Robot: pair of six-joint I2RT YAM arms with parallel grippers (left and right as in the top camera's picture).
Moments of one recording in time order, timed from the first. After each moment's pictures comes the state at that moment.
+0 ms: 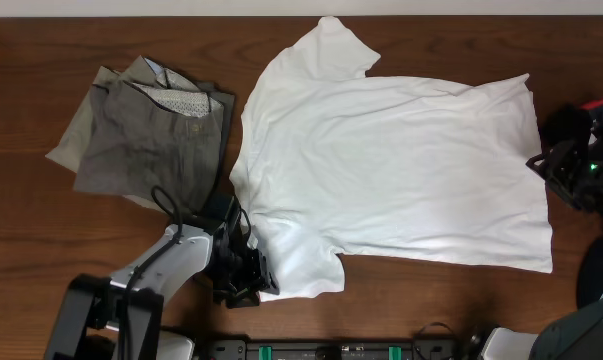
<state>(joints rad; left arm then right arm) -0.29 1.49 0.53 -0.80 0.62 -0.52 -0.55 1.49 1.26 -1.05 -0.41 0.21</state>
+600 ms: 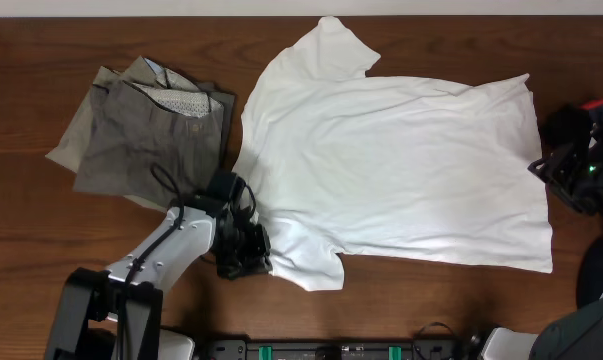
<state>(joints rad) -0.29 1.51 0.70 -0.82 0.54 -0.56 -0.55 1.49 1.24 -1.05 -0.36 0.21</state>
